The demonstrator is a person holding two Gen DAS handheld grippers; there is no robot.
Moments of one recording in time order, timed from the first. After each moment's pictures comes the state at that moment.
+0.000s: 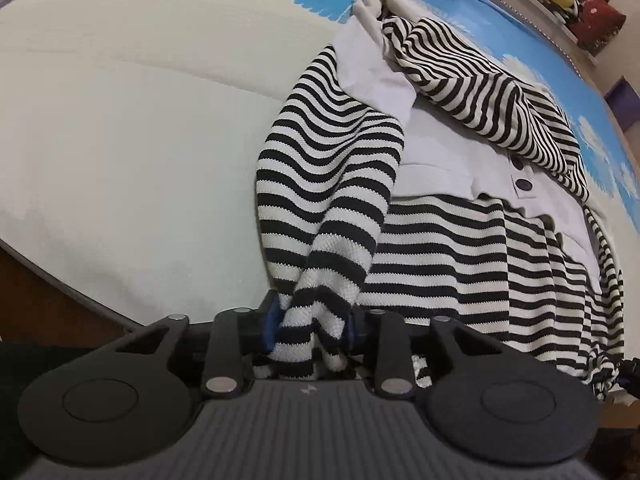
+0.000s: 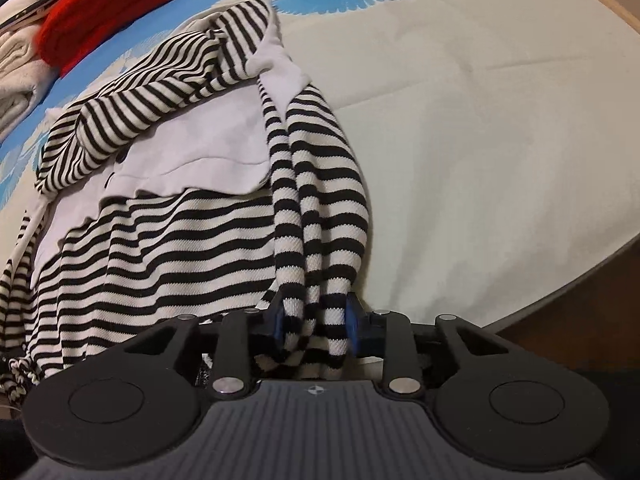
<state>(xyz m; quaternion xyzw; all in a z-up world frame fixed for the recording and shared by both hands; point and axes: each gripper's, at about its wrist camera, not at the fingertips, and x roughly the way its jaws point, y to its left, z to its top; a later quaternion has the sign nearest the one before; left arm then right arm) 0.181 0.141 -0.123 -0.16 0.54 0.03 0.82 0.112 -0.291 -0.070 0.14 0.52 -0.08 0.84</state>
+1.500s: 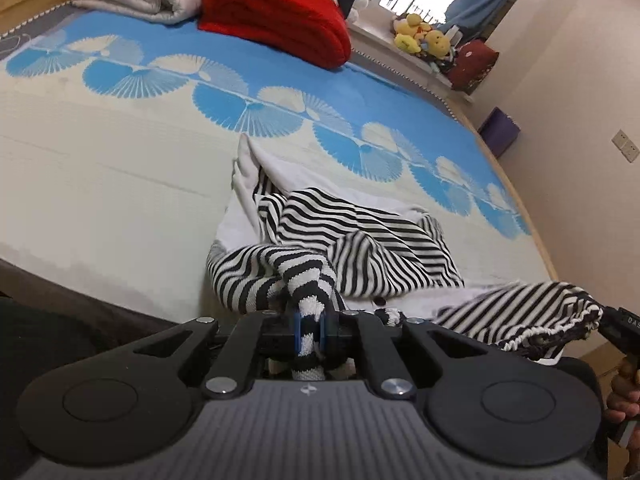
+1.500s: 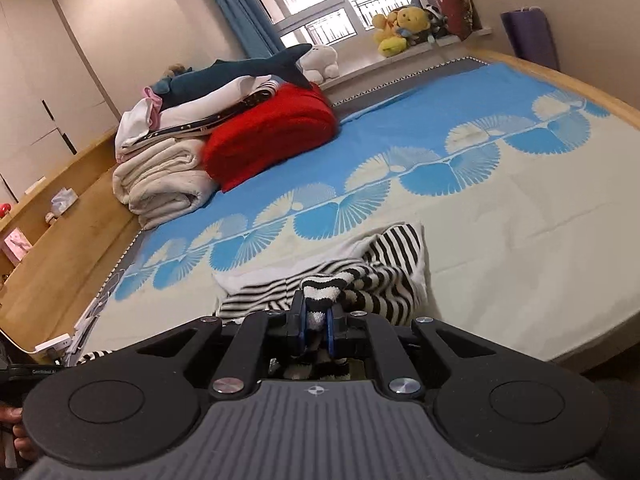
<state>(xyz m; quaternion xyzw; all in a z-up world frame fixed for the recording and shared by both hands) 0.058 0.170 0.045 -0.19 0.43 -0.10 0.88 -0.012 -0.319 0.124 0.19 0.32 0.09 0.92</state>
